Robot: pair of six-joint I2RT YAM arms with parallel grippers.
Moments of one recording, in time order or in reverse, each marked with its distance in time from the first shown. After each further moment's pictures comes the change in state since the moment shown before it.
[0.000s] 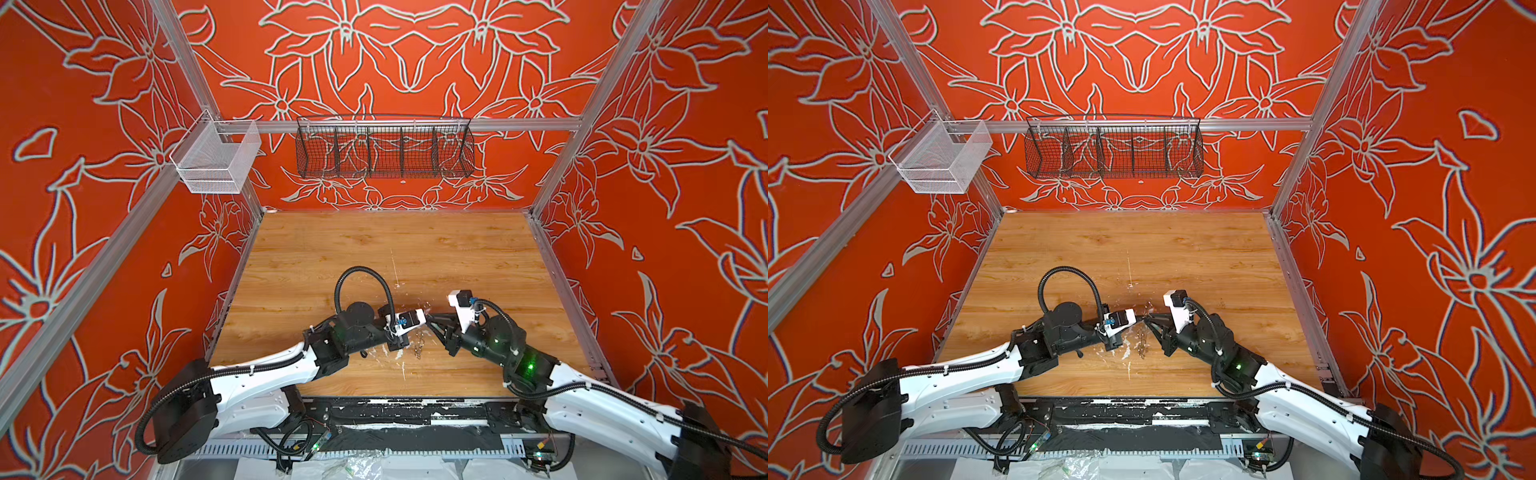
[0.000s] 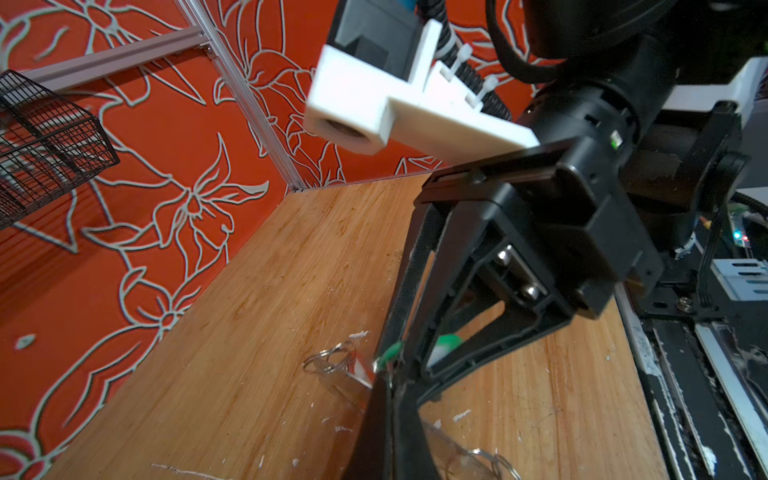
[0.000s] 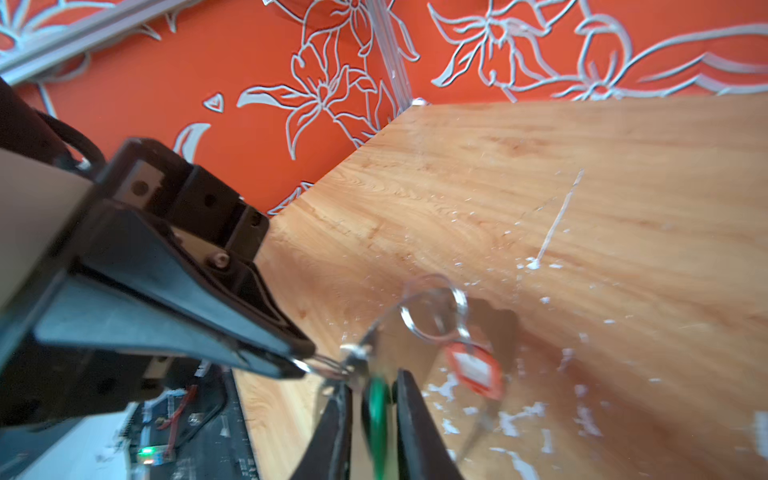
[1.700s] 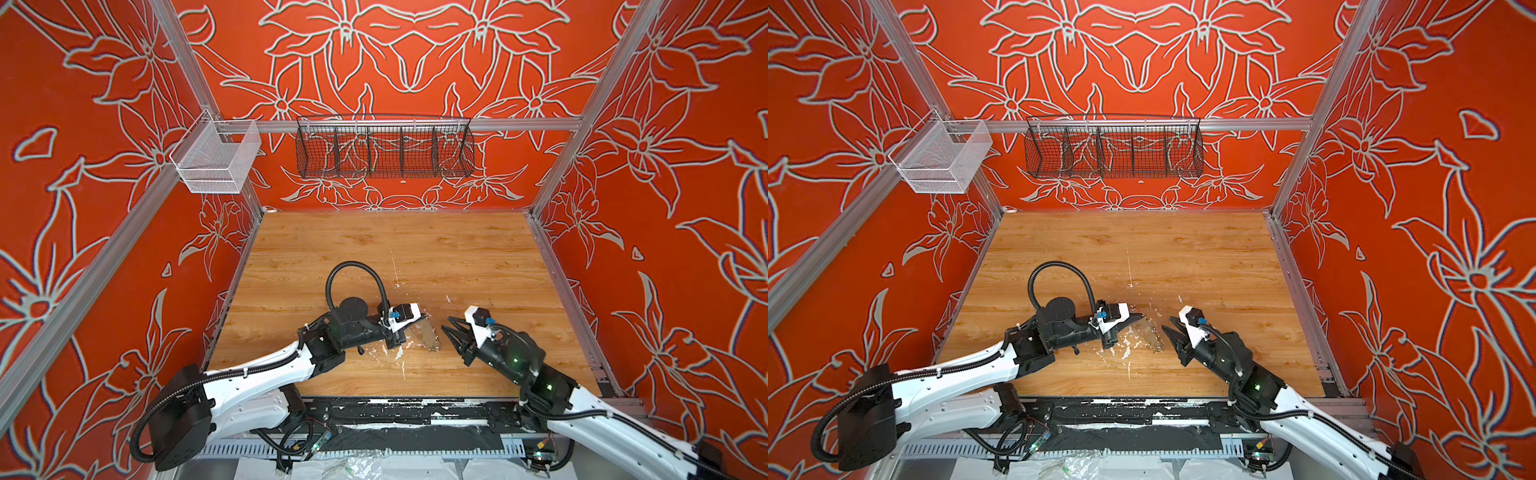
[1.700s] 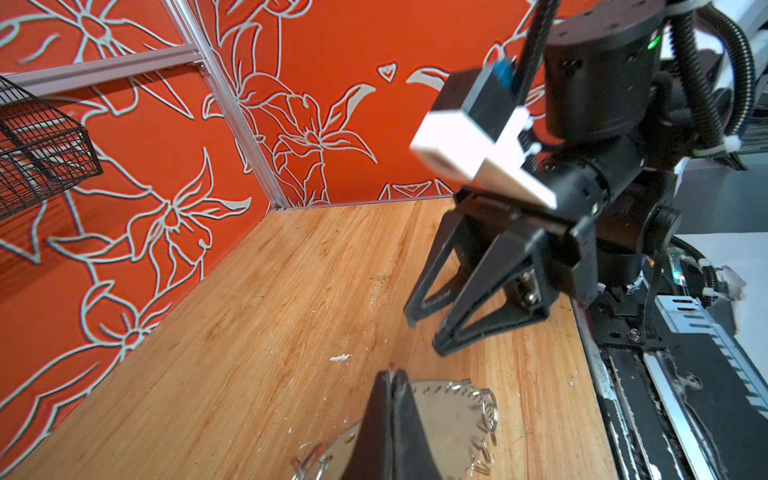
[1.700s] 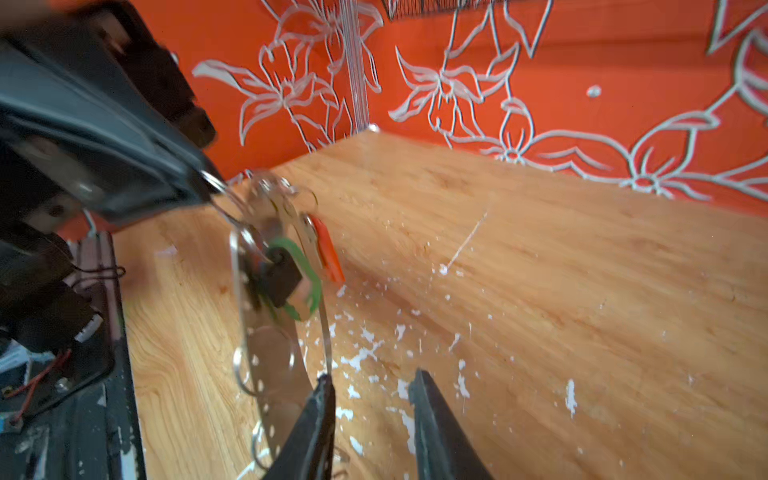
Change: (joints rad) left arm 0.049 -0.034 0.009 0.000 0.121 -0.079; right arm -0.006 -0.228 -0.150 -0.105 0.095 -0.262
